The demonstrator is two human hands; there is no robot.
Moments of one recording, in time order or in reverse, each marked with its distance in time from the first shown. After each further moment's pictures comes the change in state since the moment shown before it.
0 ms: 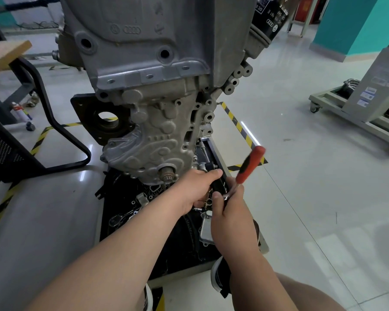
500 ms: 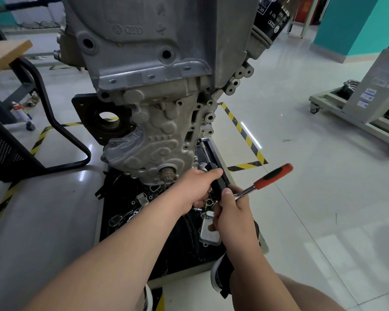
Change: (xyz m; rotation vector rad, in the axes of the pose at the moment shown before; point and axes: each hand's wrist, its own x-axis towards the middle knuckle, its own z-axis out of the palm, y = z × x) left_hand 0.002 -0.001 -0.002 0.016 0.021 0.005; right_hand 0.009 0.005 0.005 0.512 0.006 0.290
